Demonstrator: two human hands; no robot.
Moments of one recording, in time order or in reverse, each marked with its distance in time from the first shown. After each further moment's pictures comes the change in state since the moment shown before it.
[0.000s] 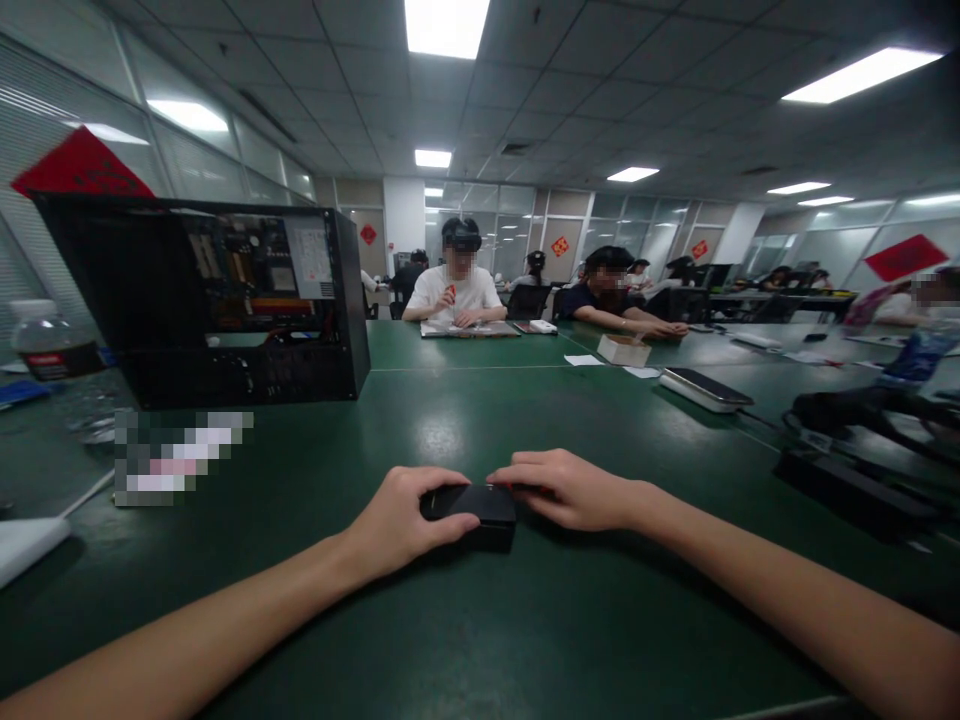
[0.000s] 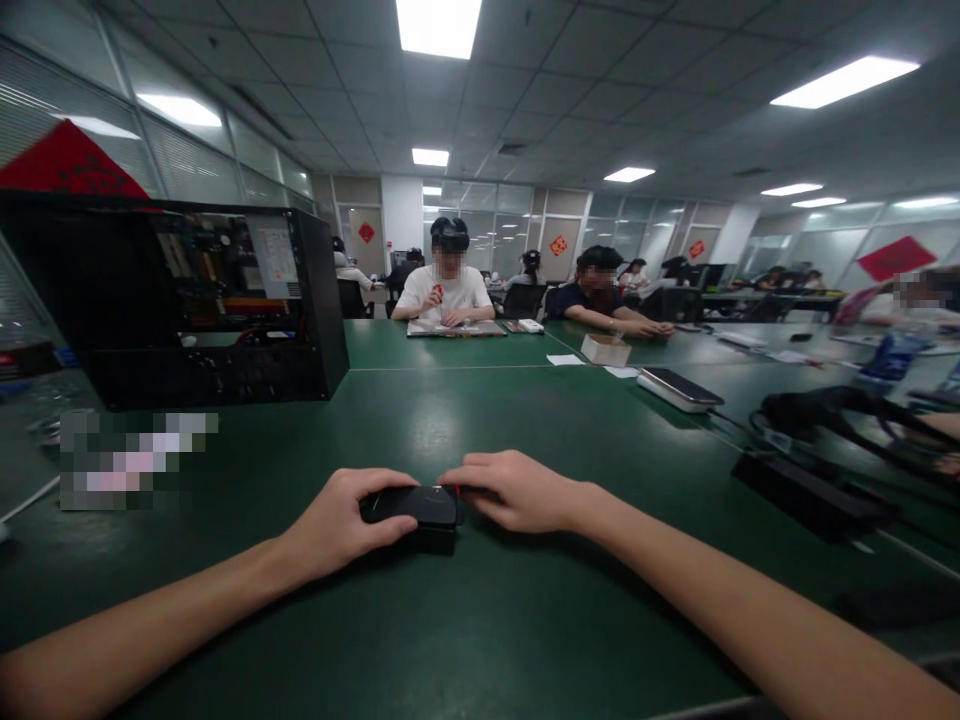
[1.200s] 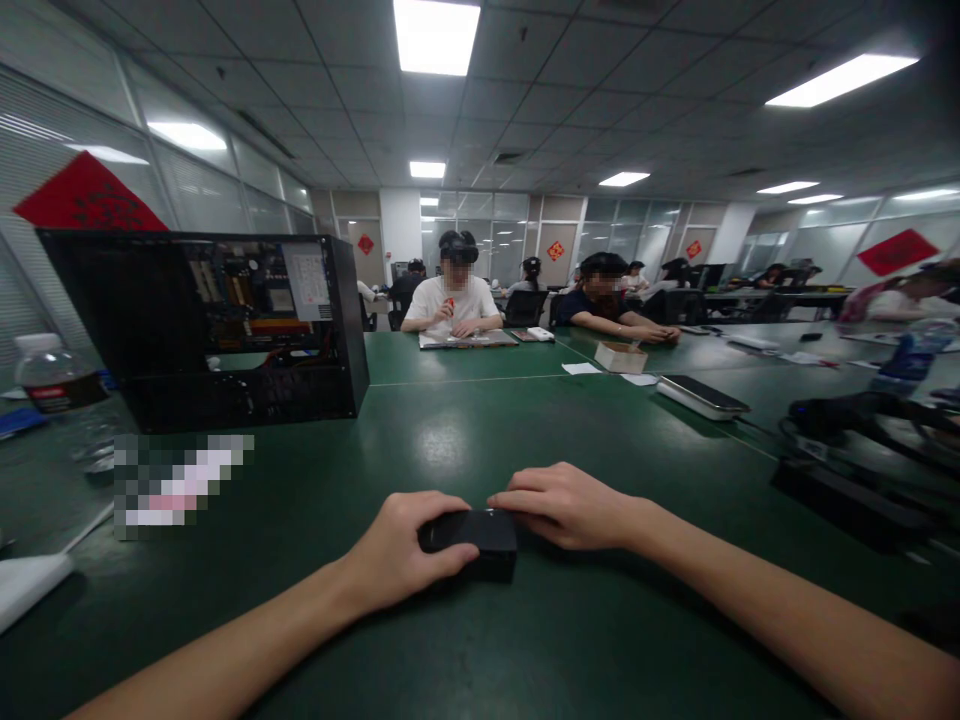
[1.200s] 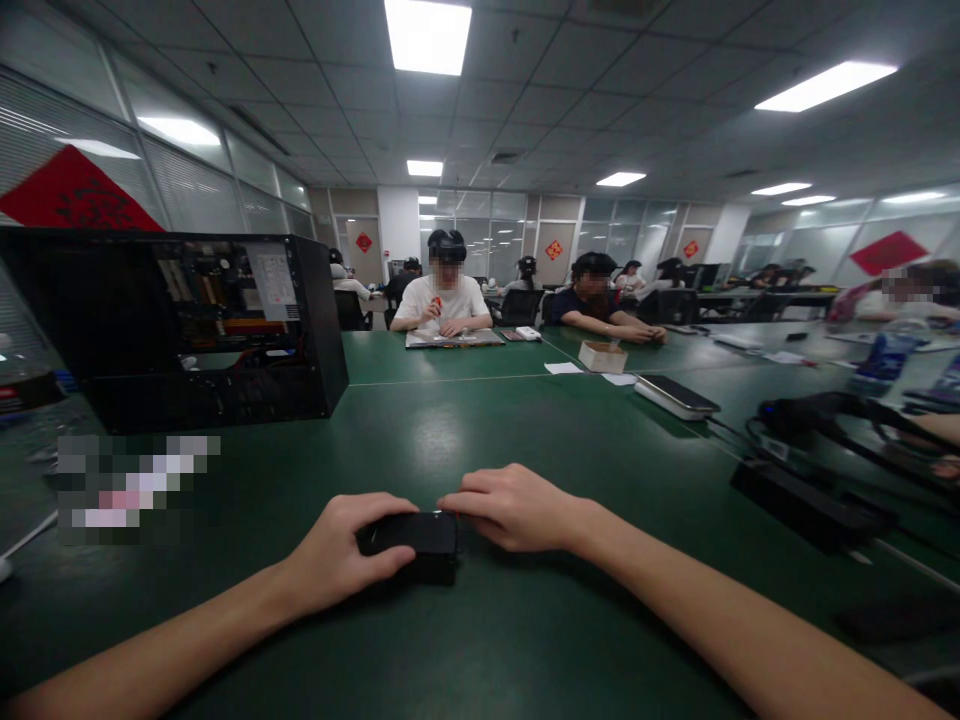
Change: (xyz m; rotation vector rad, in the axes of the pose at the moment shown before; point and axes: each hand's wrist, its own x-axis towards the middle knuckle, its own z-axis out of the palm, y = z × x) left_hand -0.002 0.000 -0.006 0.013 -0.020 0.096; right_hand 0.001 0.001 -0.002 -0.301 0.028 -0.092
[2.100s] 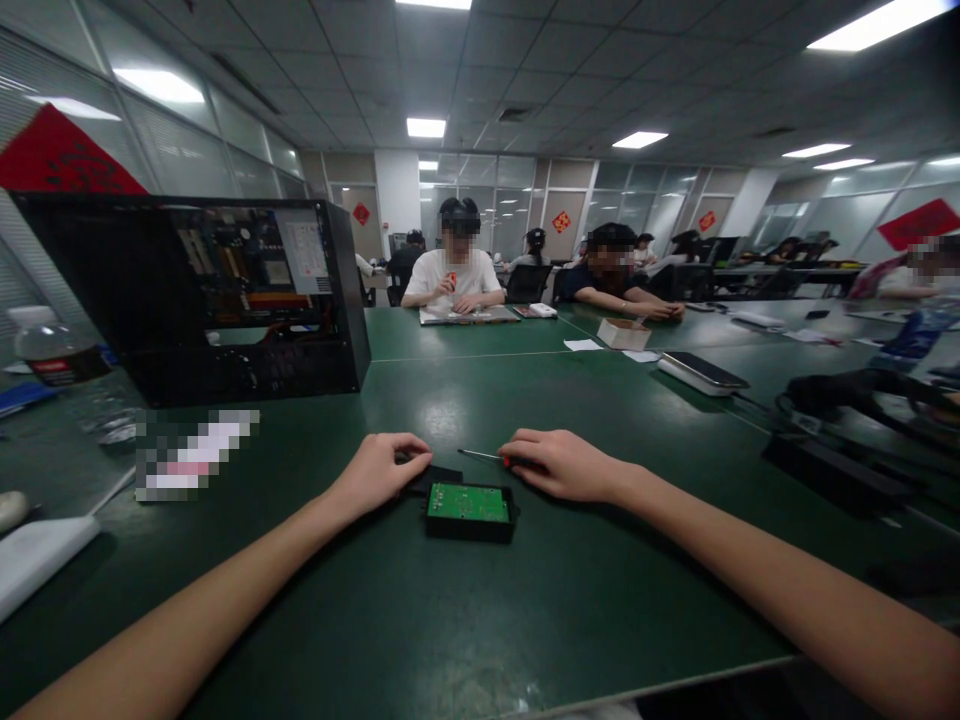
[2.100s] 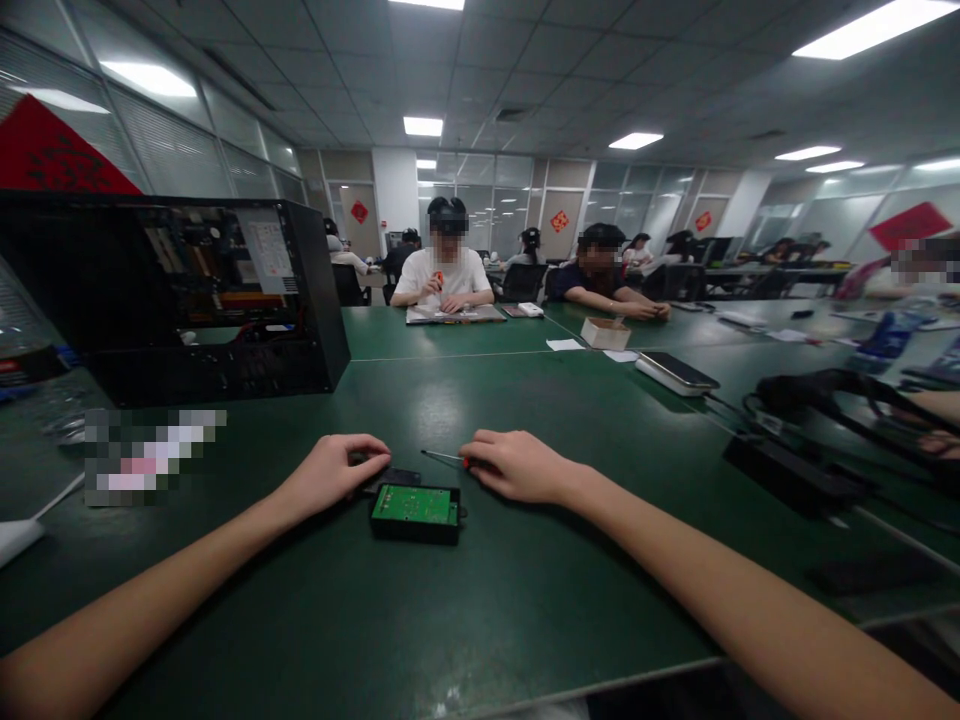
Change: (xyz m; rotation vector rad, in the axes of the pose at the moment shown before) left_hand 0.014 -0.040 -0.028 -0.021 0.047 -0.309; right_hand 0.000 0.013 0.011 0.149 -0.068 0.265
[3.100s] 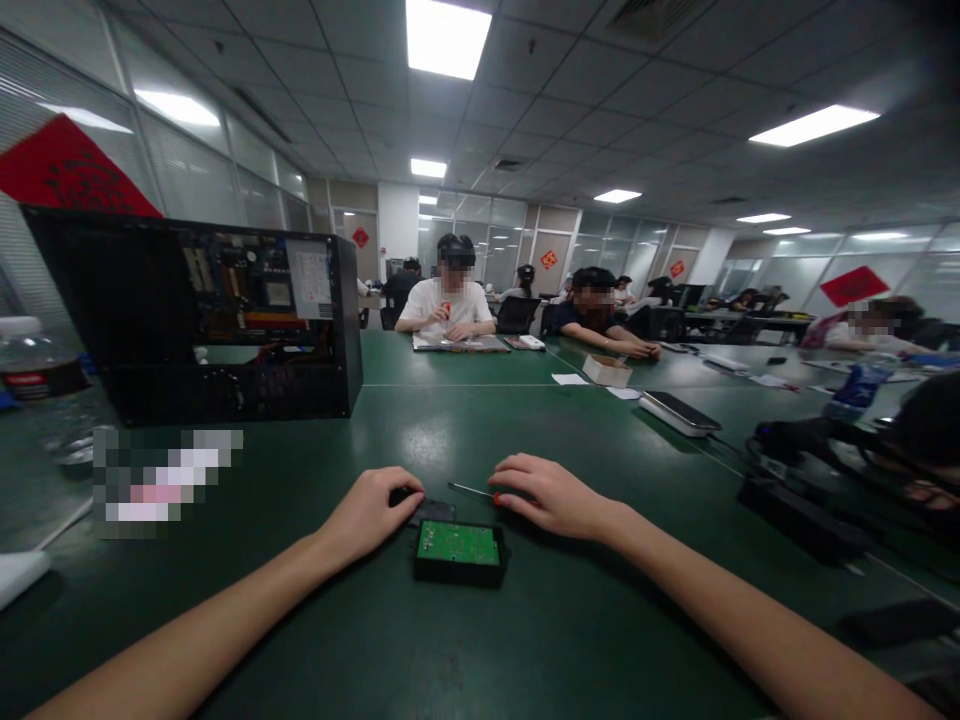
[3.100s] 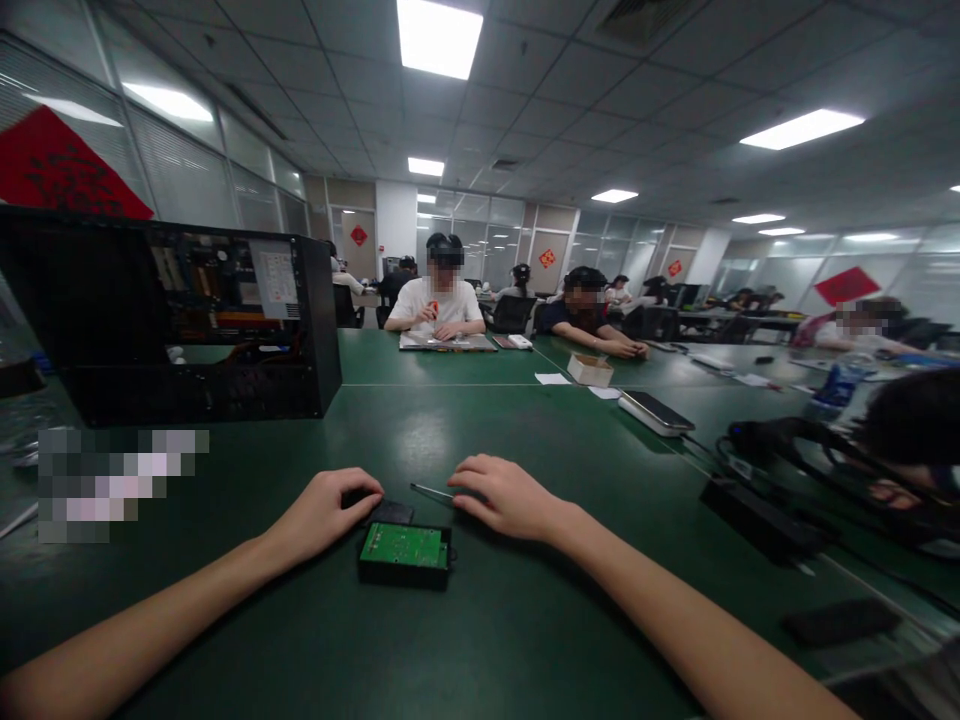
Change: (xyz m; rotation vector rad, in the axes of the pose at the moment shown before) left_hand 0.002 -0.012 0.006 0.132 0.031 0.183; right_hand 0.007 -0.006 -0.010 0.035 0.085 0.004
